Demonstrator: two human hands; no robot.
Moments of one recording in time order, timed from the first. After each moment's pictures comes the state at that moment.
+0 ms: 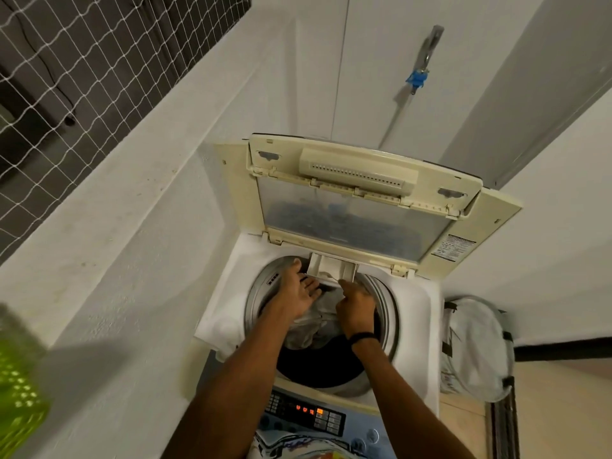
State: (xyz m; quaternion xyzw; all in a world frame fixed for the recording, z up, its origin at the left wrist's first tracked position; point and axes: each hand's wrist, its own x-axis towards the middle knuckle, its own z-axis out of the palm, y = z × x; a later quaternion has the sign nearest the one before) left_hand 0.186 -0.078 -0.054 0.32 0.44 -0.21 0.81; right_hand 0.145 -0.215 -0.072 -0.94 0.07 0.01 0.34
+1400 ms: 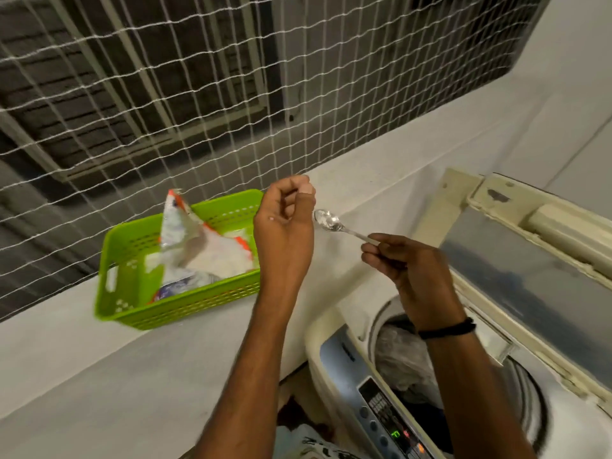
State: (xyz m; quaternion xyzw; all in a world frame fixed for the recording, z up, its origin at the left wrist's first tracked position) left_hand -0.025 0.109 0.220 0.58 0.30 0.47 0.59; right_hand 0.075 -0.024 0.178 -0.53 -0.03 0.34 0.78
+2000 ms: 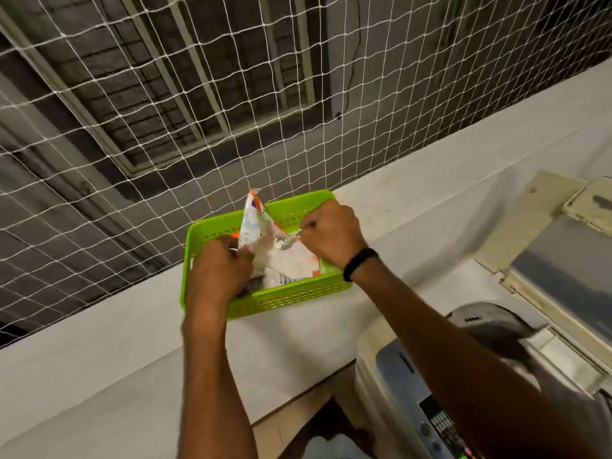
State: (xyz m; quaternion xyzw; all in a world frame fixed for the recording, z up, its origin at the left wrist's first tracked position) left_hand -0.177 0.232 0.201 0.73 0.58 0.16 0.31; right_hand -0.010 0.164 0.200 -0.82 -0.43 0.18 0.34
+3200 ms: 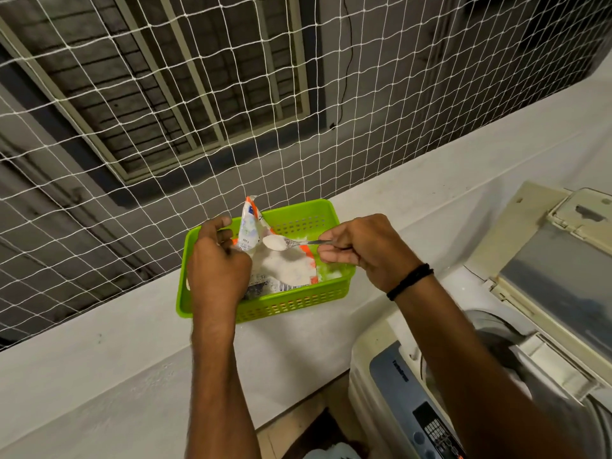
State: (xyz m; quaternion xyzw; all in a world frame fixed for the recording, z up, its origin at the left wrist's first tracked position) left_hand -0.162 0.214 0.214 0.68 0.55 0.36 0.32; right_hand 0.010 0.115 0.224 -0.62 -0.14 0.48 0.61
